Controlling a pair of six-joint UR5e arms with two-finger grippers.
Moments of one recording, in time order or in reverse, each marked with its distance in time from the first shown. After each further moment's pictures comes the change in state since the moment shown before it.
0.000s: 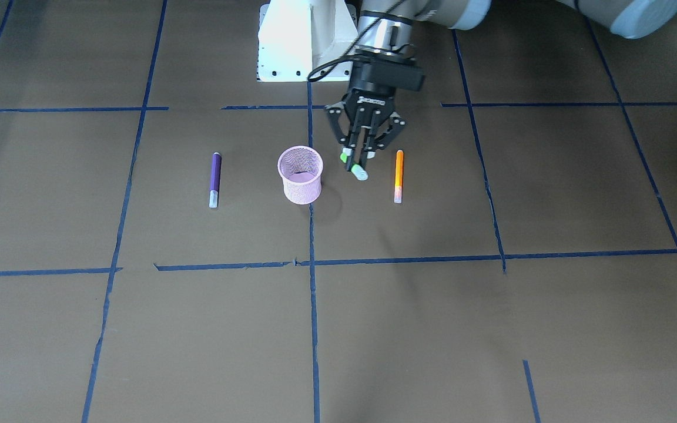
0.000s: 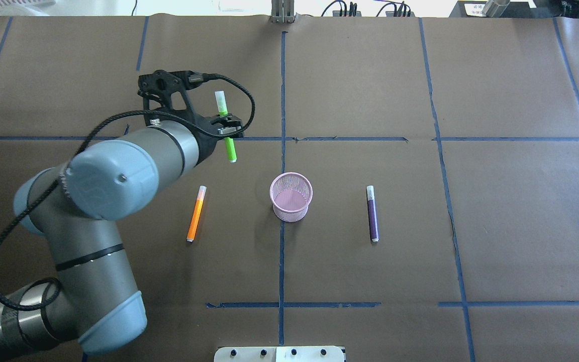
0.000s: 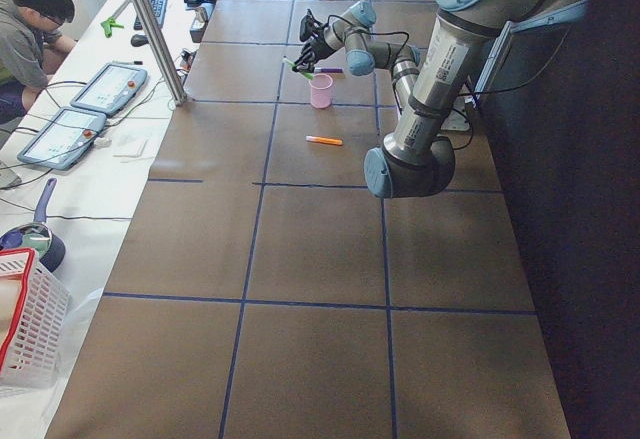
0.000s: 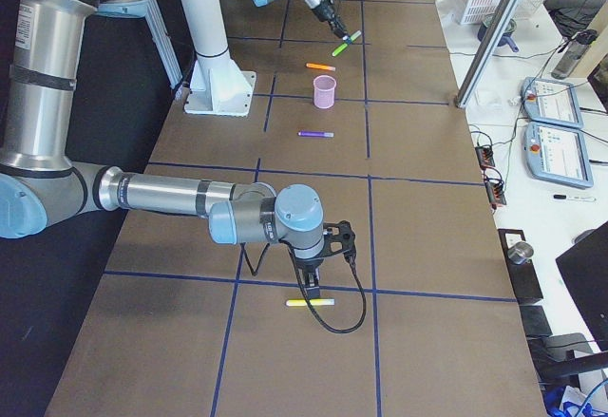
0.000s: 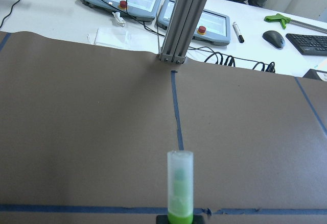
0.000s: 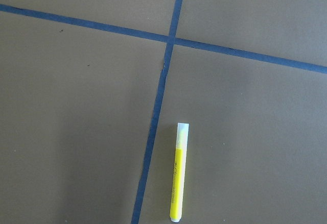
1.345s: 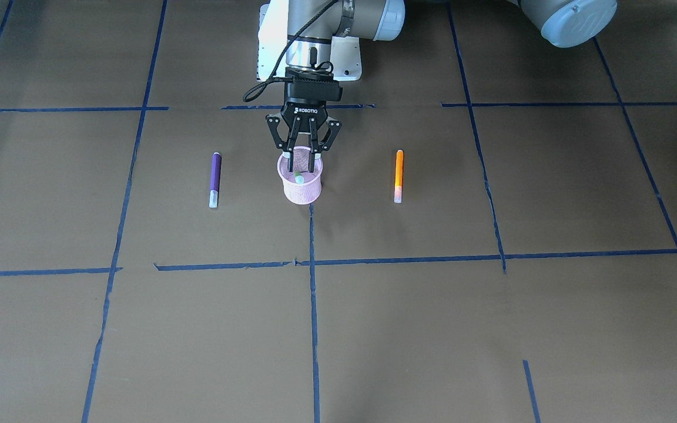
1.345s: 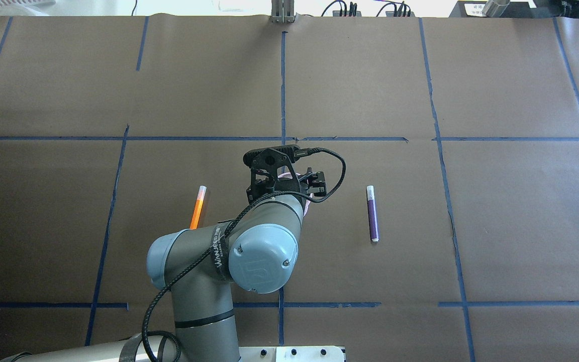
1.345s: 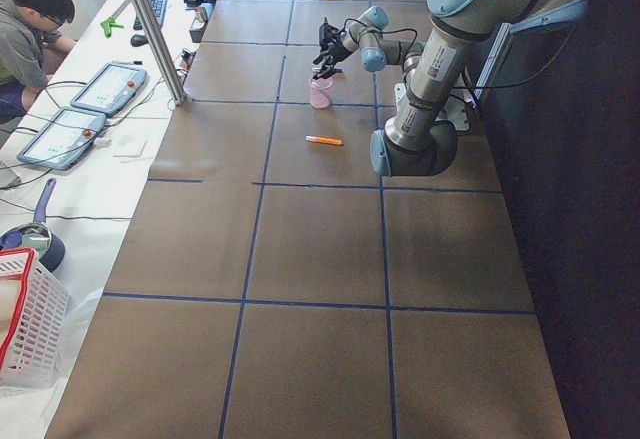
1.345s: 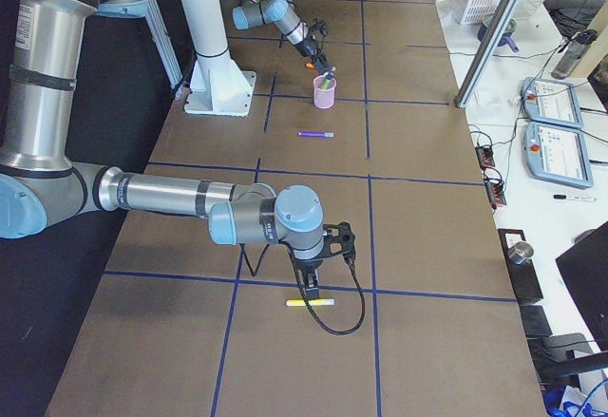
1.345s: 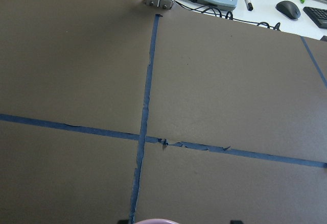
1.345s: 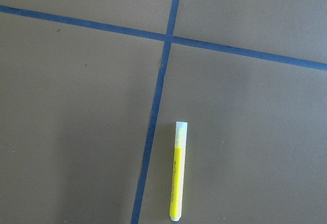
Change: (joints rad) left arm 0.117 -0.100 0.129 0.027 0.013 -0.094; right arm 0.000 -0.001 -0.002 -0.002 0.001 0.014
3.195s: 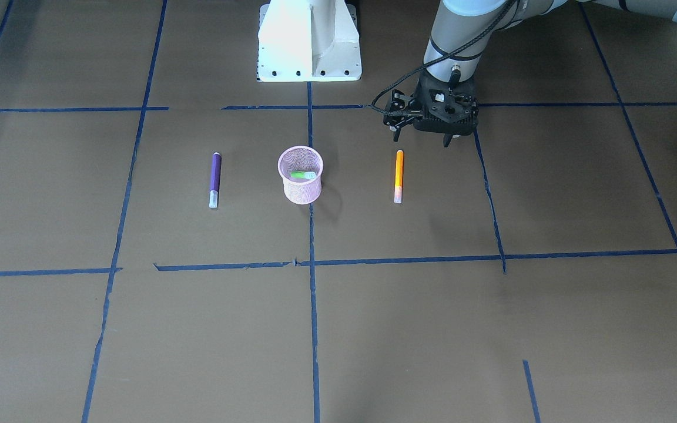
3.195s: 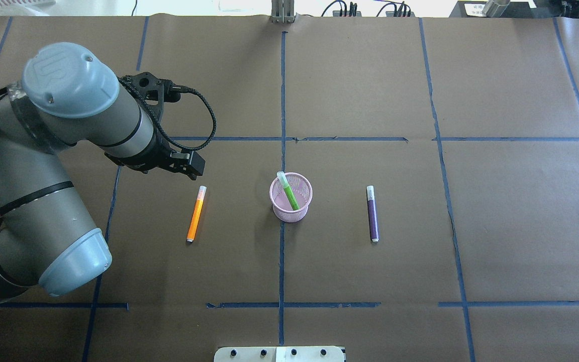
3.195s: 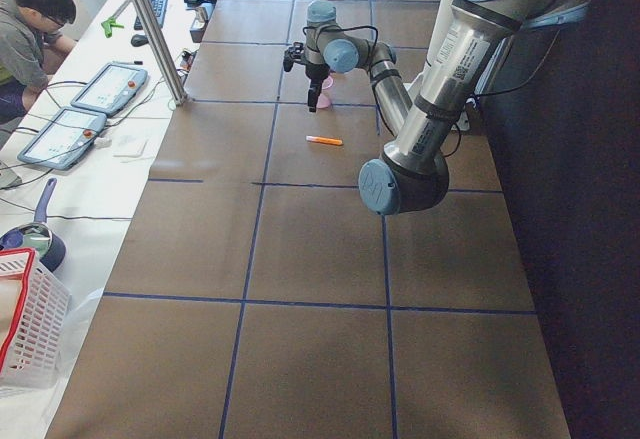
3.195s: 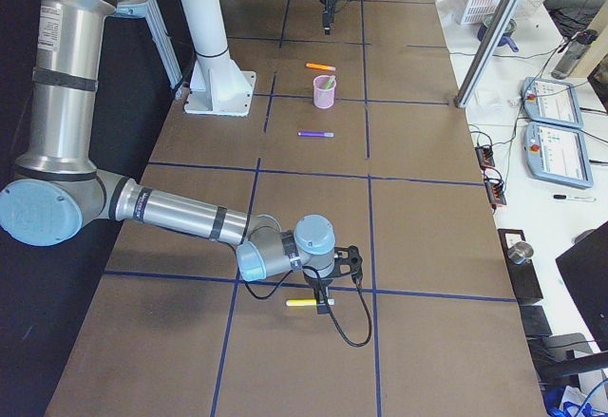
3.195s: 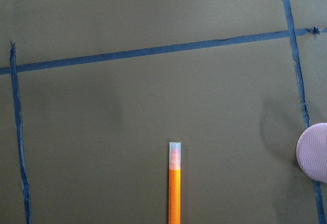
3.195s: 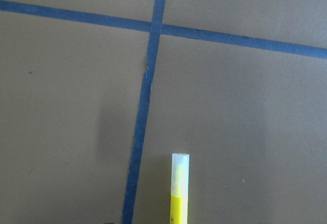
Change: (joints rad) left arm -0.408 0.244 -0.298 0.373 -0.866 0.501; right arm -0.211 0.074 -0.328 0.416 -0.078 0.304
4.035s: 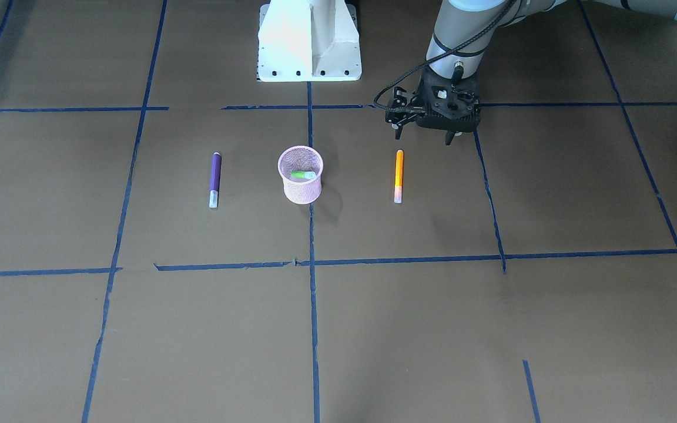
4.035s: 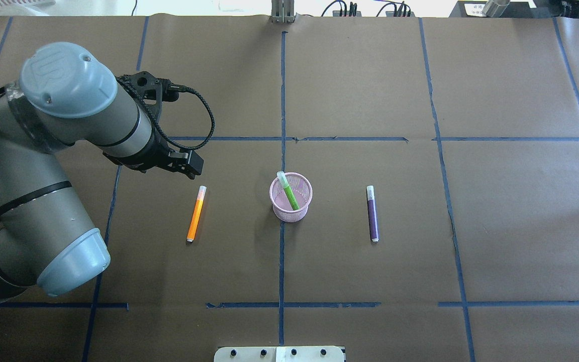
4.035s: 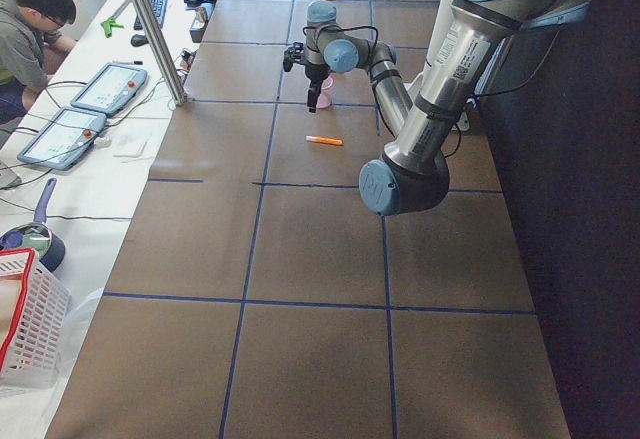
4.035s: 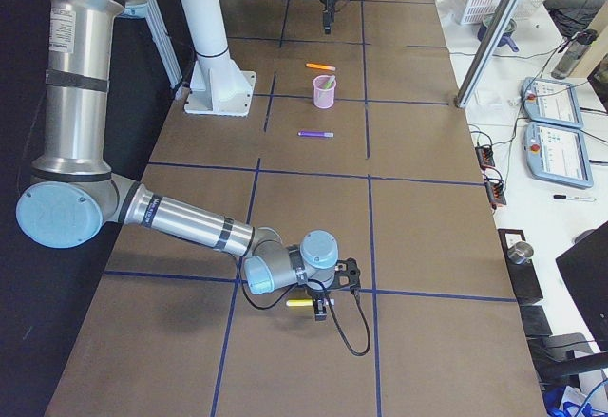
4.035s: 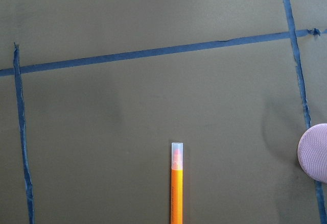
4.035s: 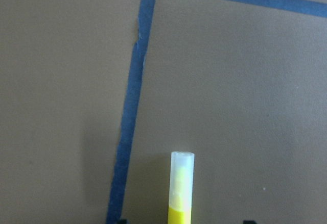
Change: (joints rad) left arm -0.001 0.003 -0.002 0.001 0.004 -0.001; right arm -0.065 0.045 -0.113 0.037 0.003 0.008
